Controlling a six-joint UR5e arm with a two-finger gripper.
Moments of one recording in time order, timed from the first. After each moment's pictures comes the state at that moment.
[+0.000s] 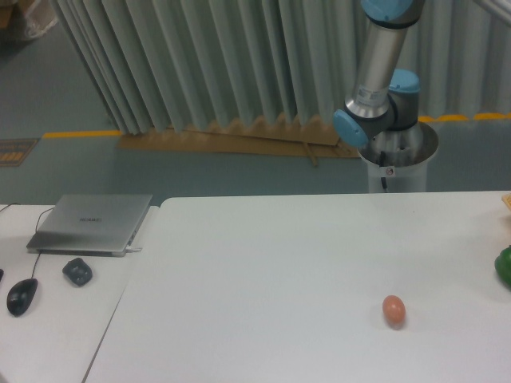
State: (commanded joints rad) arm 2.95 -1.90 -1.63 -1.33 1.65 1.34
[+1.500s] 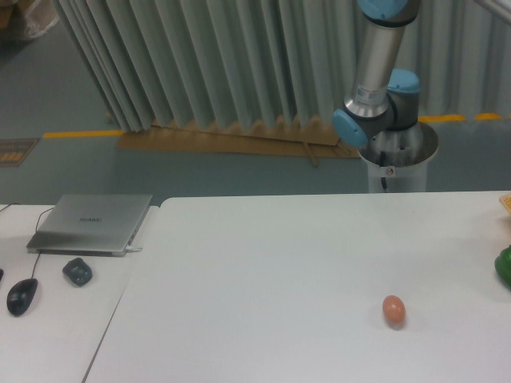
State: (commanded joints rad) arm 2.91 -1.86 -1.58 -1.47 1.66 1.35
